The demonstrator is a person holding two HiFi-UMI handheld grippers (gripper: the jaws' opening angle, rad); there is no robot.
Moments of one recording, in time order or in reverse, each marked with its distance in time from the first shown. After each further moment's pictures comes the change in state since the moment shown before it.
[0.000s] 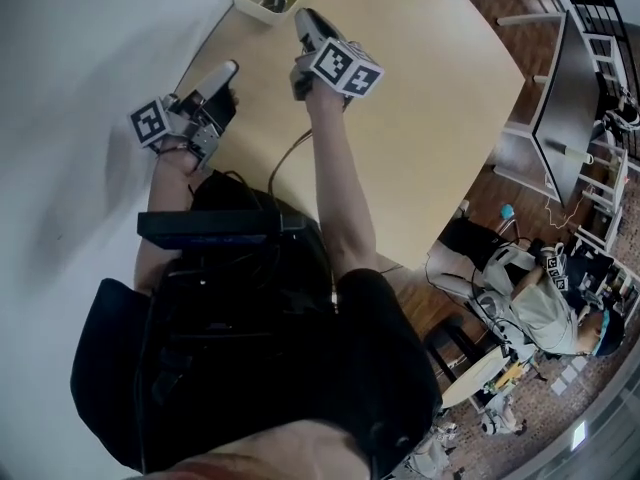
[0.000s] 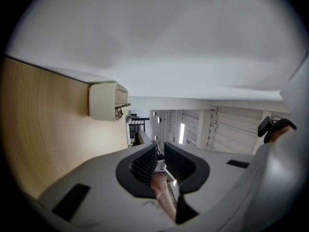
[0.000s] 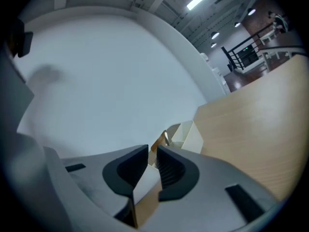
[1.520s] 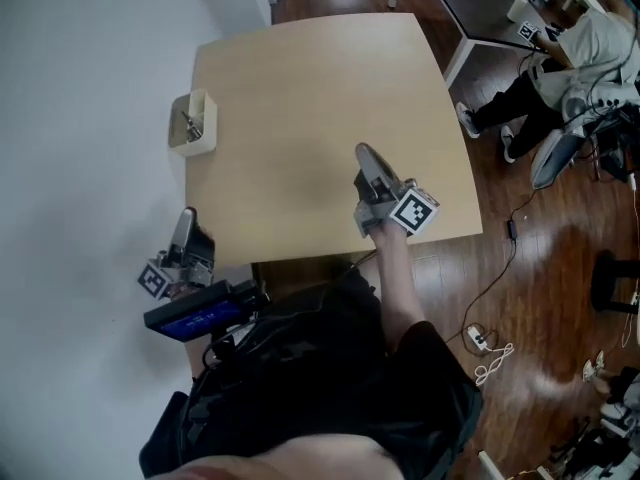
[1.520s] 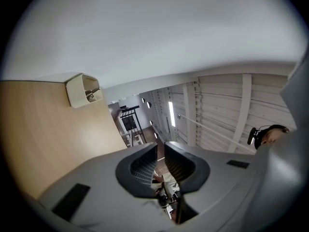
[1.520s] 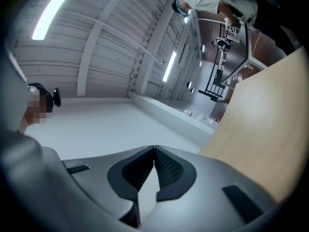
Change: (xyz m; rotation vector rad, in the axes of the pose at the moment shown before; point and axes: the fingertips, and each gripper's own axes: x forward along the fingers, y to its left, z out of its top) left arm -0.005 0.005 -0.015 0.243 0.222 -0.031; right arm -0.327 -0.101 -0.013 0.302 -0.729 0.059
